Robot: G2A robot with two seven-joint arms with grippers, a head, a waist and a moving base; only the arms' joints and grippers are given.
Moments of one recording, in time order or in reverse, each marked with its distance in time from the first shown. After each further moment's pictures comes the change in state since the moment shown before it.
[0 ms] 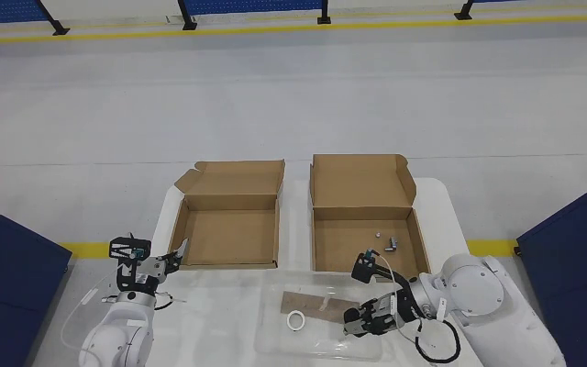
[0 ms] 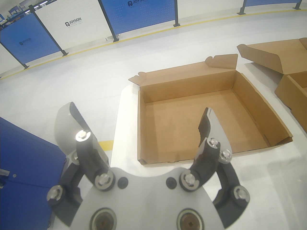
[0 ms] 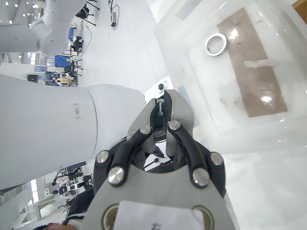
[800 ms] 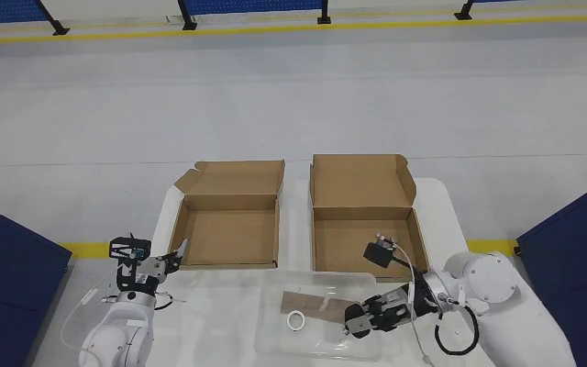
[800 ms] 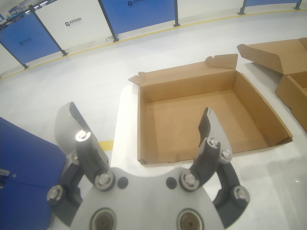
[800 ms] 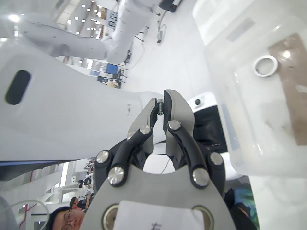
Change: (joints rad) left arm 0.000 0.000 0.000 0.000 0.000 0.000 0.000; right arm 0.040 0.043 -0.010 0.082 0.450 0.014 0.000
